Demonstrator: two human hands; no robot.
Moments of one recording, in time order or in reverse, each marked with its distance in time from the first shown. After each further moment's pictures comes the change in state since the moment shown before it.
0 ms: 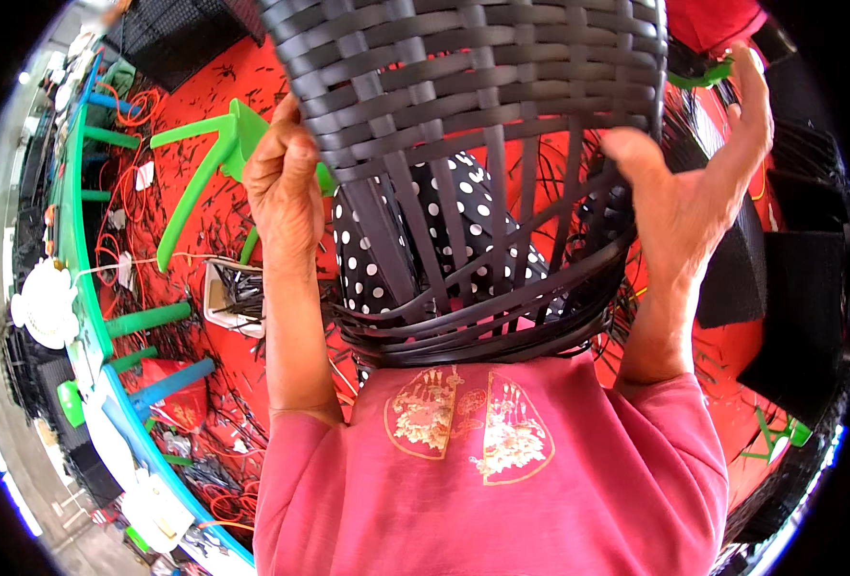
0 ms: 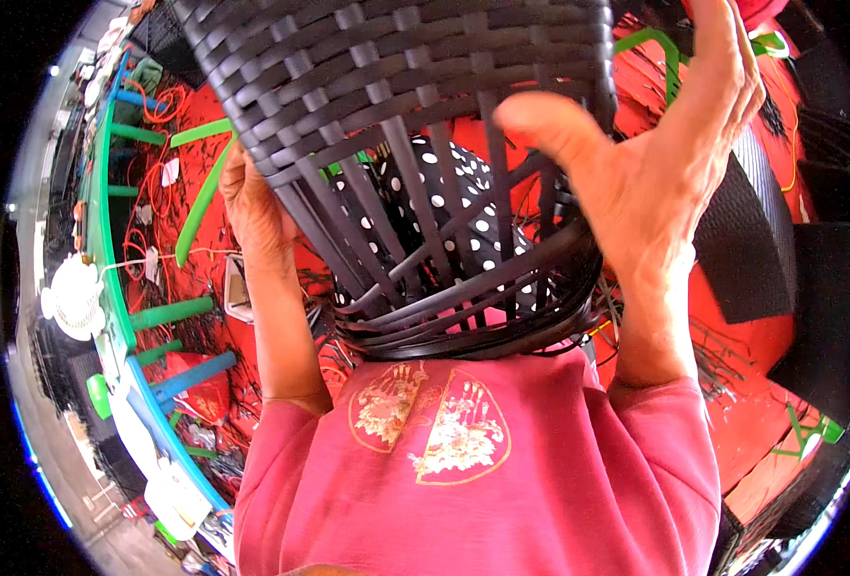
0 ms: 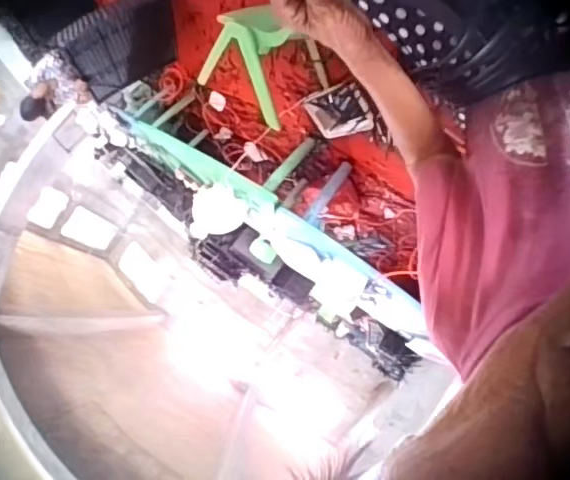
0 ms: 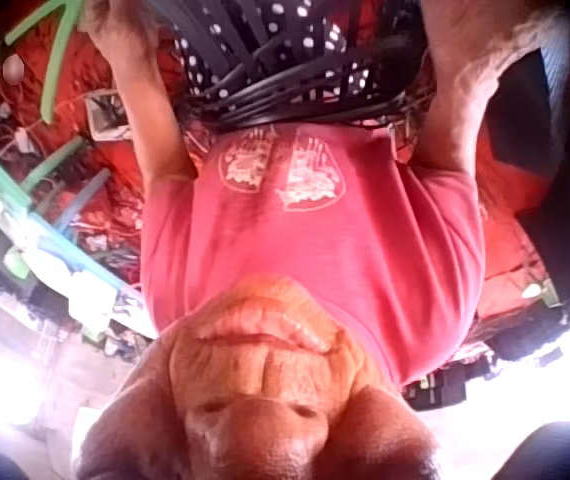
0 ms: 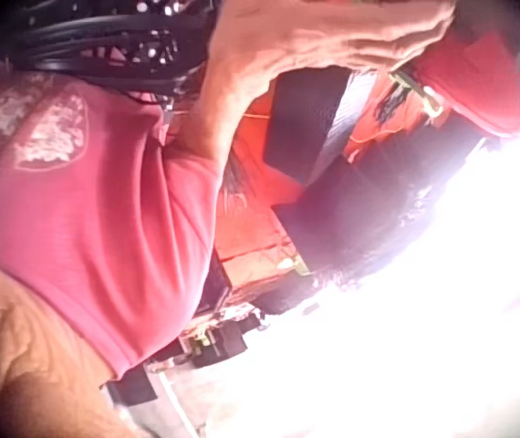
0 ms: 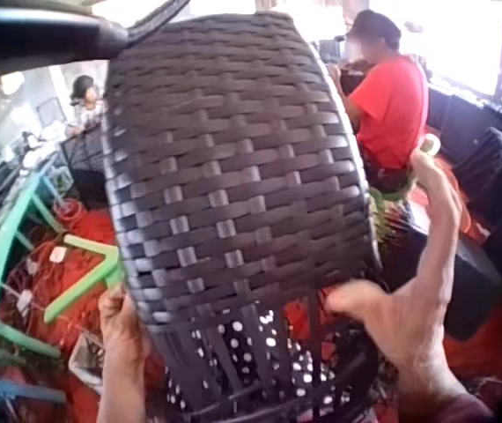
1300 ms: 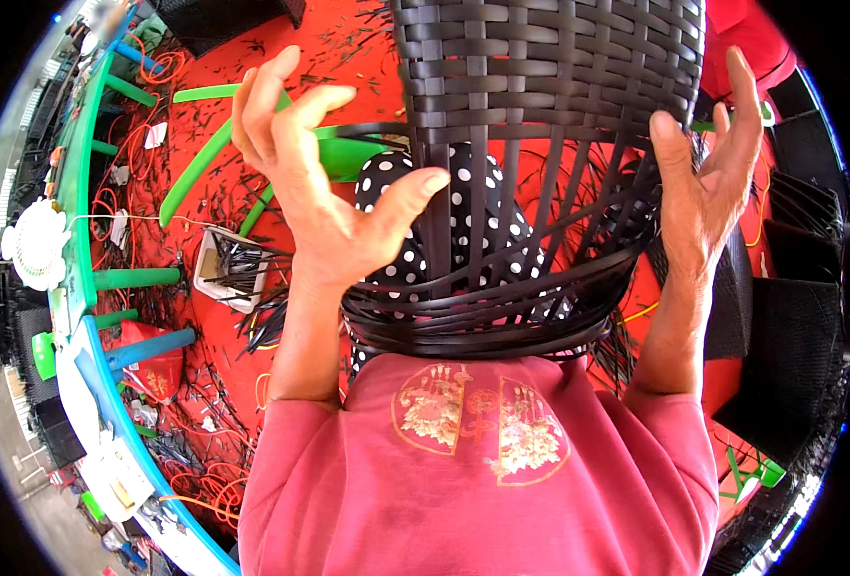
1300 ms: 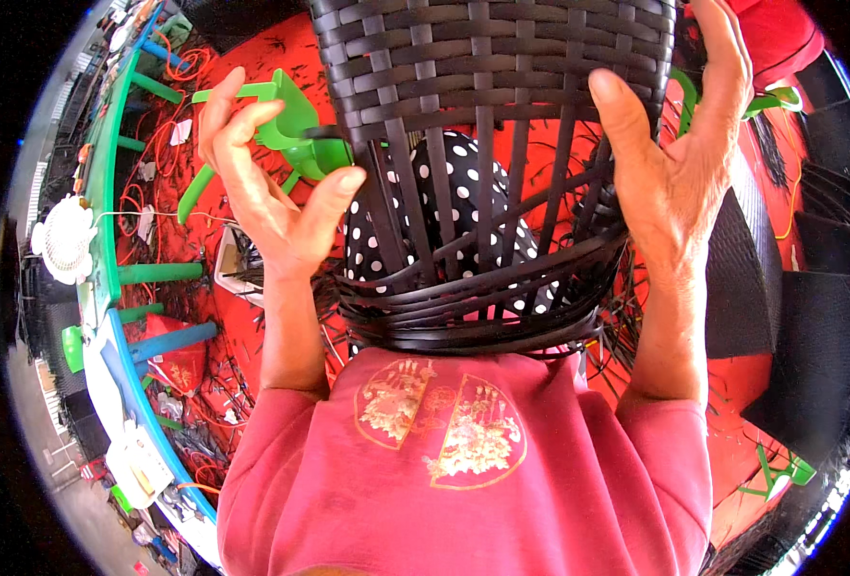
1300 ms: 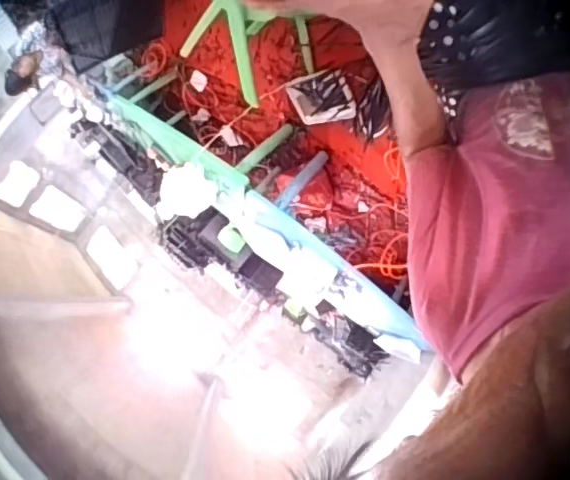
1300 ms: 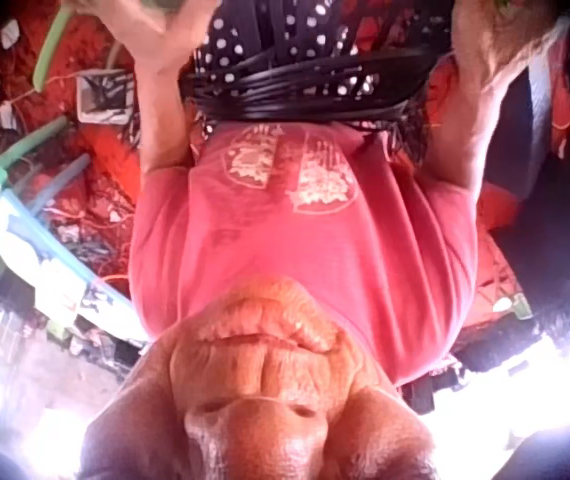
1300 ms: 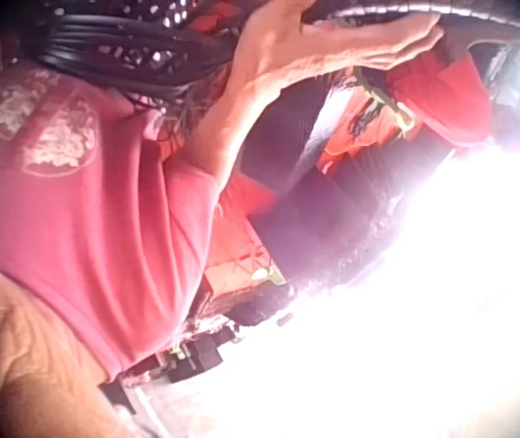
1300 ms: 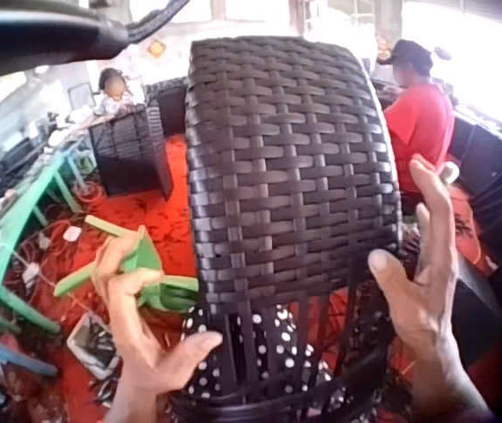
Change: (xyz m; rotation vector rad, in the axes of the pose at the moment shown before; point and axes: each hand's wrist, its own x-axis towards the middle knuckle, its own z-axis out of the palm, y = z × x) left_hand -0.030 0.070 0.044 1.113 0.029 0.676; right_hand 0.010 -0.017 0.000 0.252 -0.126 0.053
